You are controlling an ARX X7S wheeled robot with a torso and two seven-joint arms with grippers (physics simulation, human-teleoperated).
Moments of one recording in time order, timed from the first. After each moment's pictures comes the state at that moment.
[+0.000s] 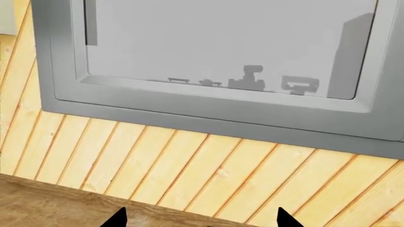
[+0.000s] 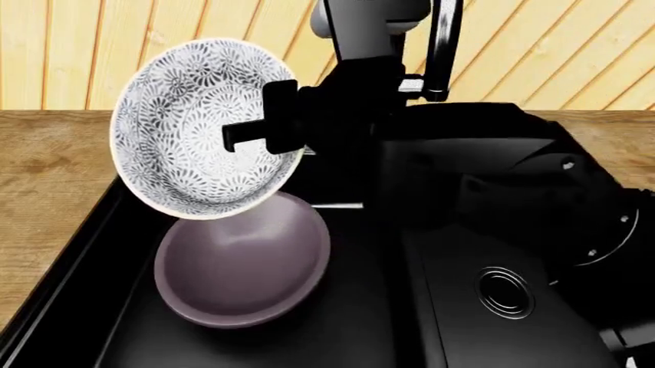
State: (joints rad) left arm -1.99 -1.23 0.70 0.30 -2.33 -0.95 -1.34; right arm 1.47 0.35 -0.96 -0.12 1.77 0.60 0.90
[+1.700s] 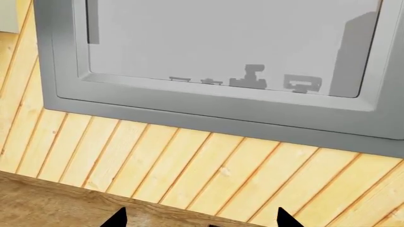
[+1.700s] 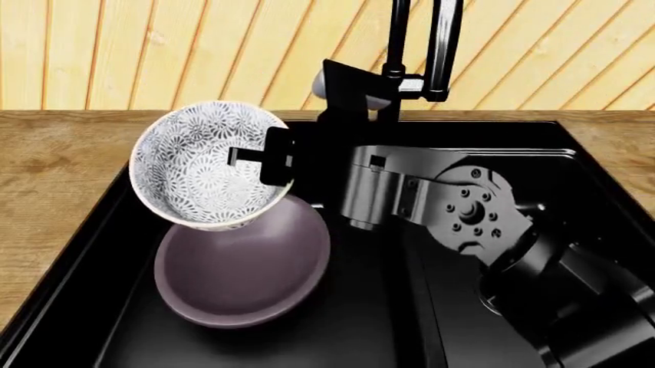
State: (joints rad) left arm -1.97 -1.24 0.69 0.31 -2.32 -0.94 -1.33; right arm 1.32 0.24 -0.96 0.15 1.87 0.52 0.88
